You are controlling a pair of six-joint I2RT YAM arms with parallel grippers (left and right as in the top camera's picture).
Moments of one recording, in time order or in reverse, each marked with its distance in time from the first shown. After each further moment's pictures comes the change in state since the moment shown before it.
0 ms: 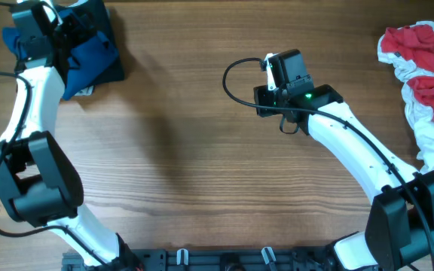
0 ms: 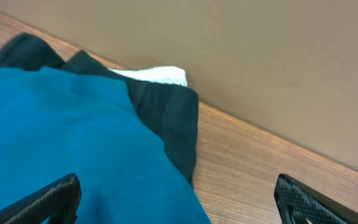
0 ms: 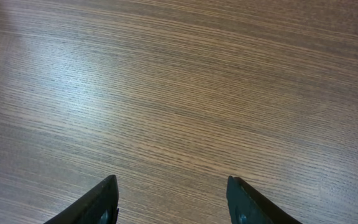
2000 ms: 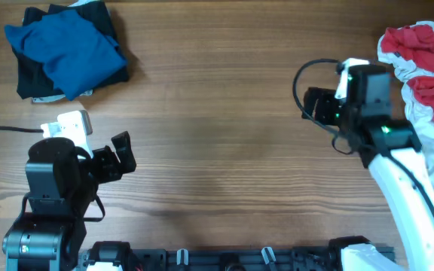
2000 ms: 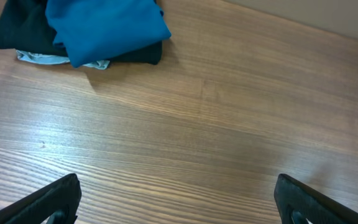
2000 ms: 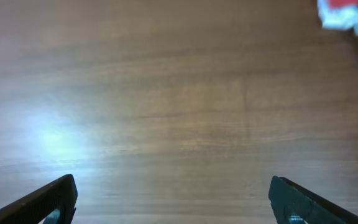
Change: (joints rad) left arm -0.293 -1.219 -0.505 -0.853 -0.204 0.014; right arm -0.273 -0.393 -0.142 -0.134 0.024 0.048
